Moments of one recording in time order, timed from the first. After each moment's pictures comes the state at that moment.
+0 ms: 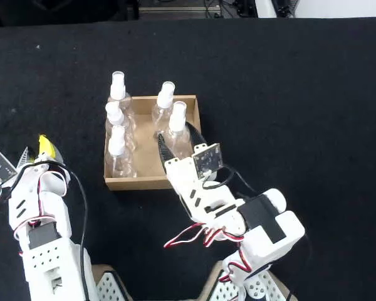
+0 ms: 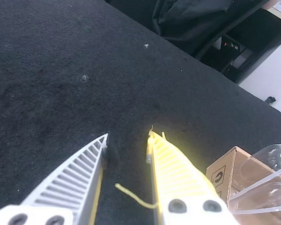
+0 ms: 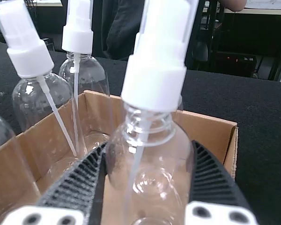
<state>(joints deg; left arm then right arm) -27.5 -78.7 92.4 10.9 18.4 -27.0 9.3 82.6 -73.3 -1.5</state>
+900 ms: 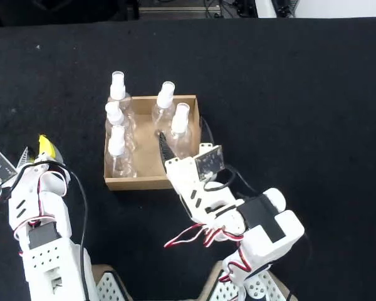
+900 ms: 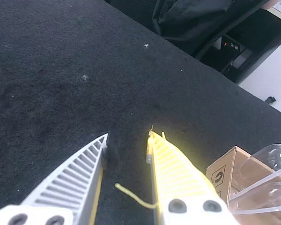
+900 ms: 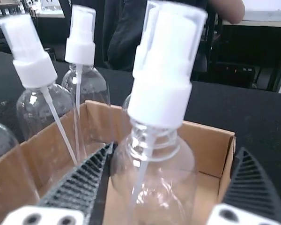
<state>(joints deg) -27.5 -78.7 92.4 10.9 18.4 -27.0 9.3 83.0 -76.8 -1.5</state>
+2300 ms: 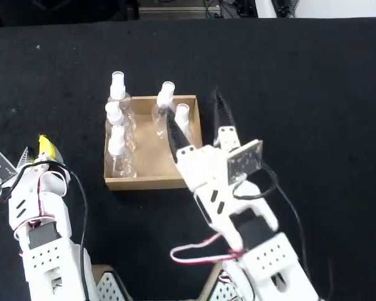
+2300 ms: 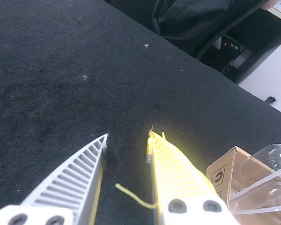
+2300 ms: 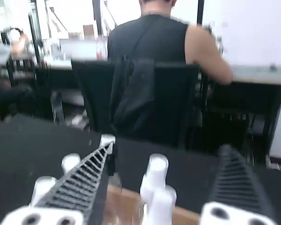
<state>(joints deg) -27.5 -78.7 92.4 10.9 18.4 -27.0 -77.1 79.6 6.0 -1.8</state>
